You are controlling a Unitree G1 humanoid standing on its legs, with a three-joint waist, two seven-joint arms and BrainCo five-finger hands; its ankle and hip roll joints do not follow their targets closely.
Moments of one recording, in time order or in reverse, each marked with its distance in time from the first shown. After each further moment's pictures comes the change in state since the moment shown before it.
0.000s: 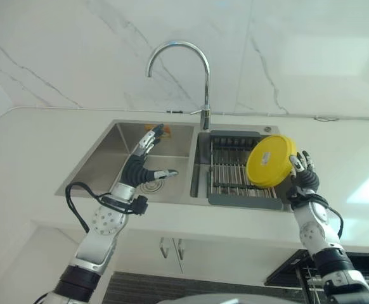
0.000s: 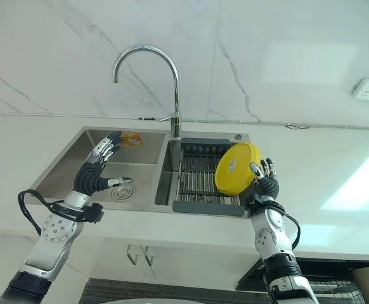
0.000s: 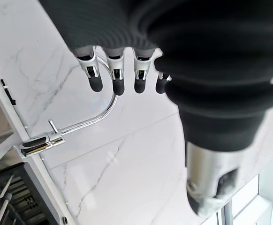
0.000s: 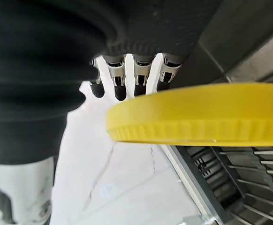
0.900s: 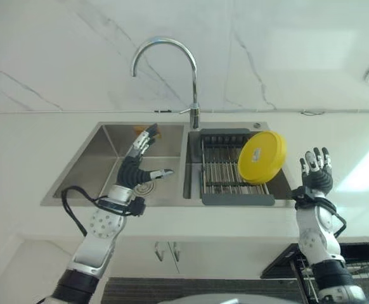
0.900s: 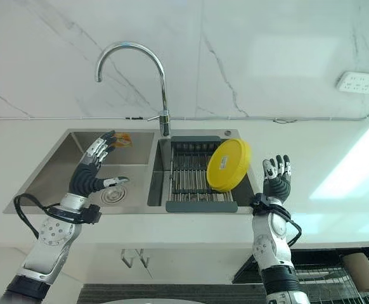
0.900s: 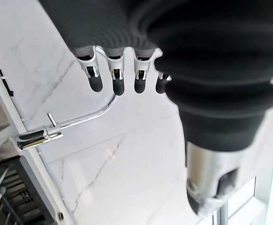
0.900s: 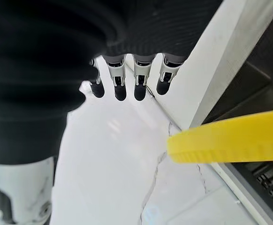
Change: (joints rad) left arm 0.016 -0.004 0.002 -0.012 0.002 -0.002 0.033; right arm 0.098 0.055 -0.052 -0.203 -0.018 -0.108 -0.124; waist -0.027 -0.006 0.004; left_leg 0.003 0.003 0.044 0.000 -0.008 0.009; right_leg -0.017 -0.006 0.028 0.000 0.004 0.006
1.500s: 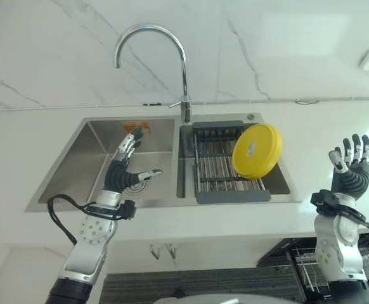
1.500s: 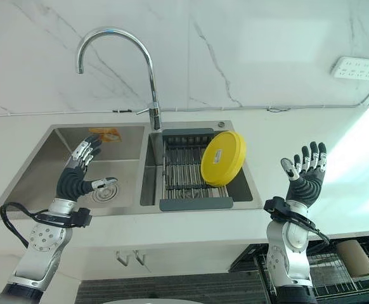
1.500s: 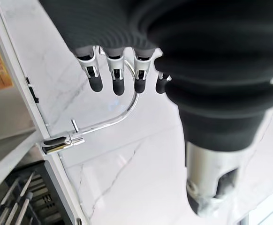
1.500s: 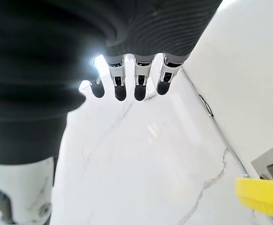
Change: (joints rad) left arm 0.075 0.000 0.090 -0.003 0.000 -0.008 0.034; right arm 0.159 -0.022 -0.075 -0.308 -0.246 -0.074 -0.081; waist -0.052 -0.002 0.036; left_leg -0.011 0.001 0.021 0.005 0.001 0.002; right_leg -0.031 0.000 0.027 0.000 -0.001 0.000
